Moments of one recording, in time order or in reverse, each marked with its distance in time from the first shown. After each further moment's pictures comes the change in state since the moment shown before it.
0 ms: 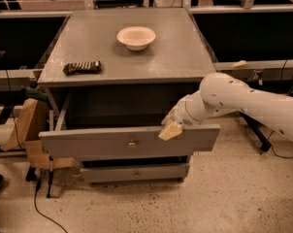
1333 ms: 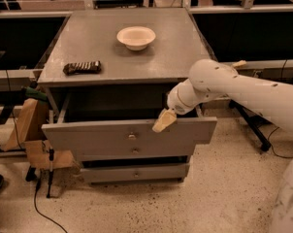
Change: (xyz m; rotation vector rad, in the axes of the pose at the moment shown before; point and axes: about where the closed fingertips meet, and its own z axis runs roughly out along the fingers) arm -0.023 -0.042 0.014 0.027 0.029 0.036
